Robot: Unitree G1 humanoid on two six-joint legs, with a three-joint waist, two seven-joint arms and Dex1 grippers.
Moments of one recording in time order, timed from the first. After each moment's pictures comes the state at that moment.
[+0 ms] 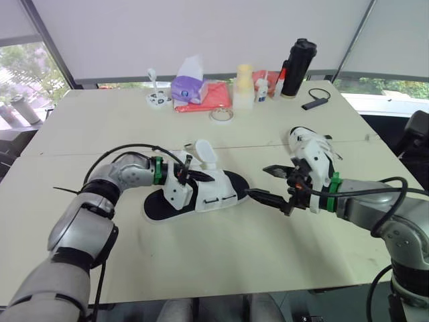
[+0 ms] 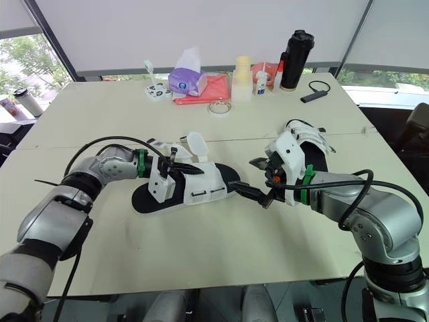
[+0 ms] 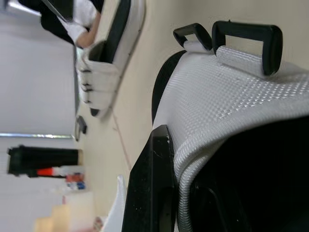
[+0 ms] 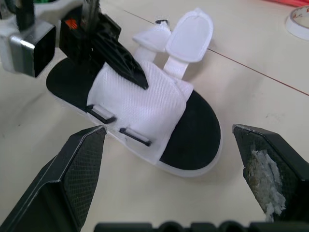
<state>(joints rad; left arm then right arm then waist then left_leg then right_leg) -1.07 0.52 -0.44 1.18 0.51 -1.46 -0.58 -0.41 -0.72 -0.14 -0.63 0.81 1.18 0.51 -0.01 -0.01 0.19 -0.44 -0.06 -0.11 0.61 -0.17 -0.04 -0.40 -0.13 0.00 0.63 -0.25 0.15</state>
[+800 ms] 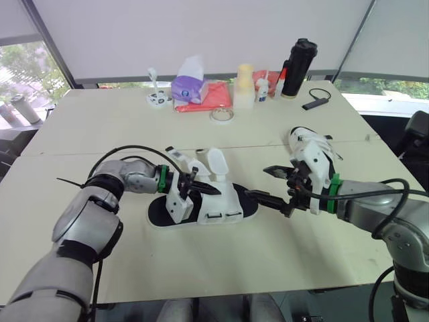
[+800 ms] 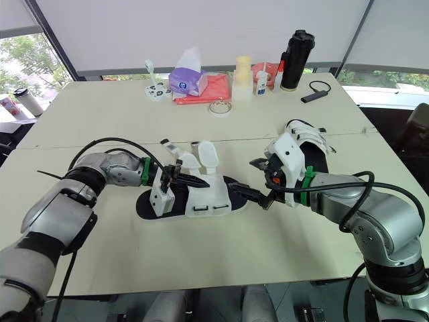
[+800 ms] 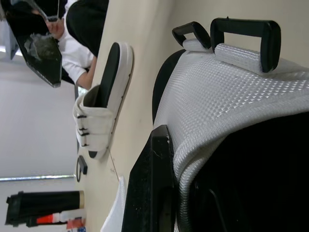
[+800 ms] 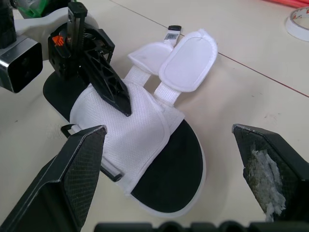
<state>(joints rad) -1.12 0.51 -0.55 1.22 0.85 -1.58 -0.19 -0.40 -0.73 -0.13 -0.64 0.81 1.17 0.50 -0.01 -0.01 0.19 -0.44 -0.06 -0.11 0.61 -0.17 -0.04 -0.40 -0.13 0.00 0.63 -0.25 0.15</state>
